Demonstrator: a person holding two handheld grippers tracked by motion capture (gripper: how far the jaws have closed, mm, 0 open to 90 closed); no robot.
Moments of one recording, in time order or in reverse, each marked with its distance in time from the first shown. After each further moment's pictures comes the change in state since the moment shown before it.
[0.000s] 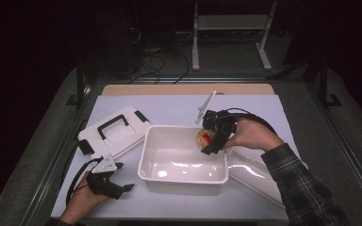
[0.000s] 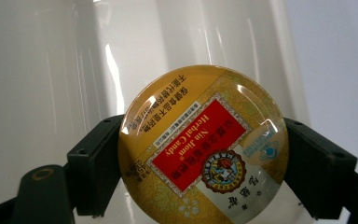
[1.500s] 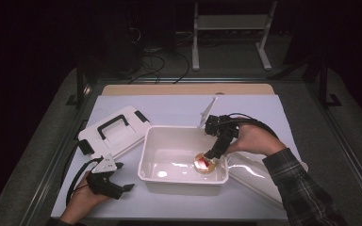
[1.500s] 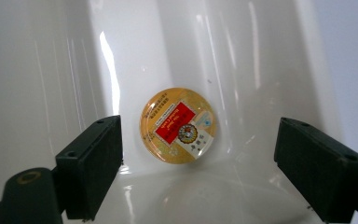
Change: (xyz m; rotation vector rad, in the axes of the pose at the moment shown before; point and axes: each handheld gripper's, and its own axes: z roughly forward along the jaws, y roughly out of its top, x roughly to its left) left arm 0.000 0.000 0.000 0.001 -0.001 0.000; right arm 0.003 -0.012 0.002 0.001 -0.021 0.026
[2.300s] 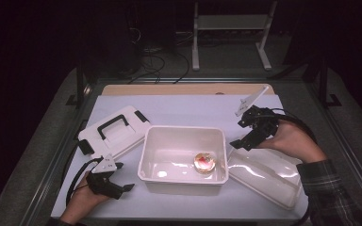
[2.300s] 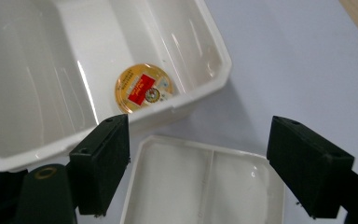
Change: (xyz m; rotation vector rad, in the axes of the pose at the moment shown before) left arm 0.000 0.000 0.000 0.000 0.000 -0.001; right arm -0.005 -0.069 -0.063 -0.143 -0.123 0.177
